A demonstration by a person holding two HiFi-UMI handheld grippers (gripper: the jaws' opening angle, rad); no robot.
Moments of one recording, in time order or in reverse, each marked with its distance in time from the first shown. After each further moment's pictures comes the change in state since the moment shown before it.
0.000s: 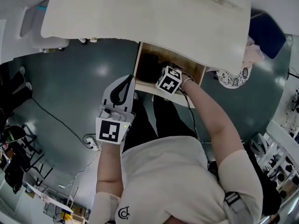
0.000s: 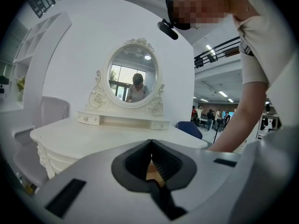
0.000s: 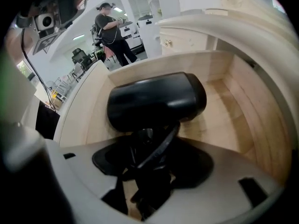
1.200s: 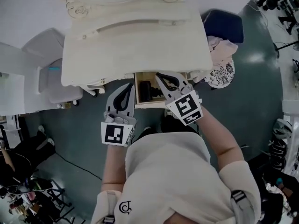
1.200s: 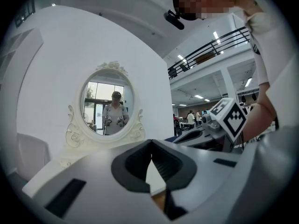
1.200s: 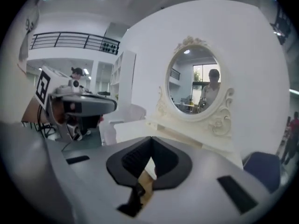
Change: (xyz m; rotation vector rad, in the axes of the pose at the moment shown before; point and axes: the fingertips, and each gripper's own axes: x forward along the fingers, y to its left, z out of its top) left arm -0.028 -0.051 0.135 0.239 -0.146 -0.232; right arm -0.369 0.030 0.114 0.250 -0.944 -0.675
